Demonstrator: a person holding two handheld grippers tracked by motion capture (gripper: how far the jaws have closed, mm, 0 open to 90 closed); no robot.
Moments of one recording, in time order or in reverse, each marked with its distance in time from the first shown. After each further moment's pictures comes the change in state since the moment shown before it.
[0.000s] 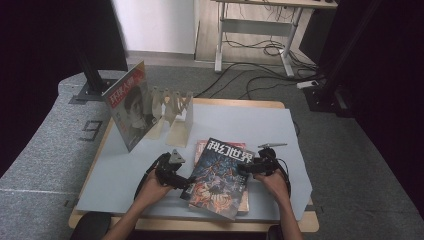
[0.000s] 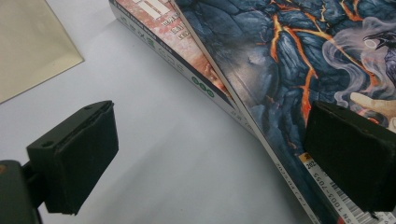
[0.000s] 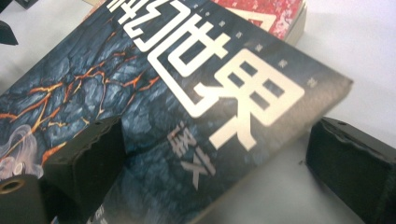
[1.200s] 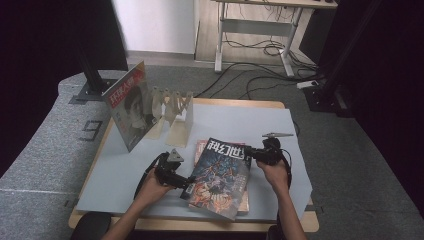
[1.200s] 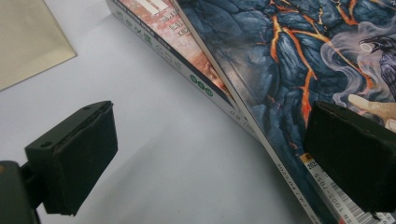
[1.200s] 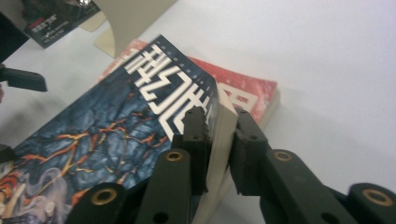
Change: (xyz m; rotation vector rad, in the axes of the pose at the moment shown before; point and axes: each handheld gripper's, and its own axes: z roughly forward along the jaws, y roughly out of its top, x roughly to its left) left arm 0.006 -0.002 0.002 -0.005 -0.043 -0.032; right arm 0.010 0.033 -0.026 -0.109 -0.023 -0.051
